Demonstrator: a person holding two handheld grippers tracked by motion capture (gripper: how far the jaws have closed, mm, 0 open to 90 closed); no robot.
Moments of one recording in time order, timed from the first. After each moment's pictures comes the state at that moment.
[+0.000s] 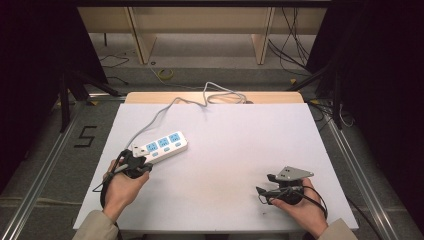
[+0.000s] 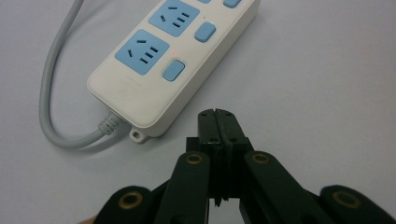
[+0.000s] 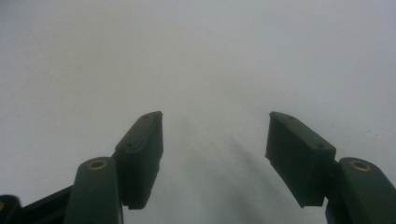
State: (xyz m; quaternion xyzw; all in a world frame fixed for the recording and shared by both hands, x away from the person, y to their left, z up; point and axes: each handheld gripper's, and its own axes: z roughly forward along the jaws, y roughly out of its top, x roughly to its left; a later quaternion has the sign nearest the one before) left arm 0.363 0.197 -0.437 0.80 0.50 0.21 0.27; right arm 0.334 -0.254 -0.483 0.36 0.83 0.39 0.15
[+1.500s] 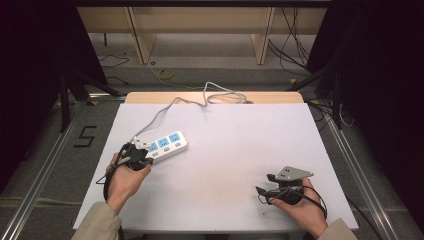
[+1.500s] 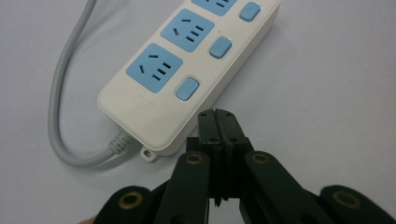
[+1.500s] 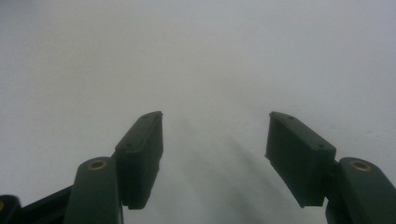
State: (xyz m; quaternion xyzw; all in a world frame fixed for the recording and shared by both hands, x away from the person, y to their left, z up) left arm 0.384 0.195 -0.435 0.80 0.51 0.21 0.26; right arm 0.334 -0.254 -0.483 0.36 0.83 0.39 0.15
